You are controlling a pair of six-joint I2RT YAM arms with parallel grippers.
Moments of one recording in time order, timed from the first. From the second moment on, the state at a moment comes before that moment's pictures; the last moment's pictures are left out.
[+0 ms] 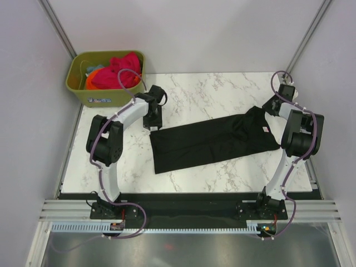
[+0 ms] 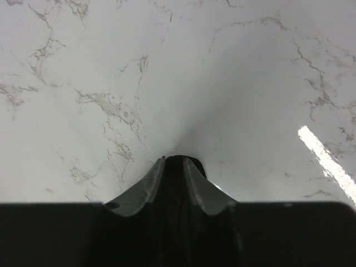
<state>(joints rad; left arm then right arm) -0.40 2.02 1.53 -0.79 -0.18 -0.44 -0.27 2.06 1.34 -0.04 -0.02 0.59</state>
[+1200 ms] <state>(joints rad) -0.45 1.75 1.10 -0.63 0.05 -0.49 0.03 1.86 1.29 -0.42 0.07 0.31</state>
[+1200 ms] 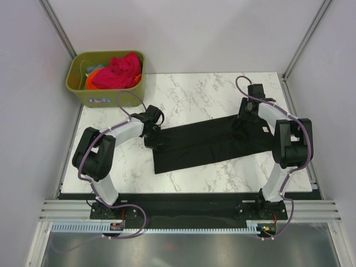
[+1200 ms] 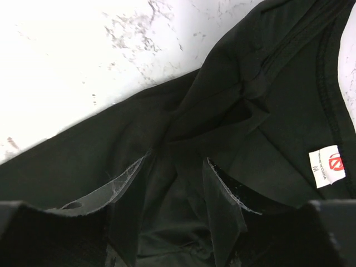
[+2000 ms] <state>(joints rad) -0.46 1.76 1.10 -0.63 -0.03 -0.49 0.05 1.78 1.21 -0.41 0.25 0.31</state>
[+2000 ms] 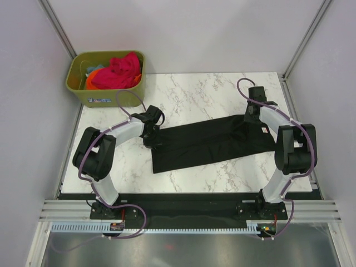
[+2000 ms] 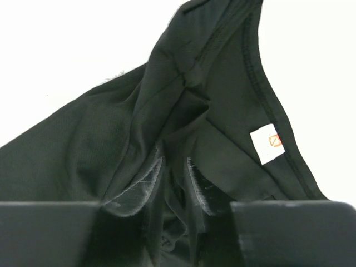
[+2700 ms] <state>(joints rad) -0.46 1.74 1.15 -0.68 -0.05 -0.49 0.02 1.67 1.11 -0.48 0.35 0.38</state>
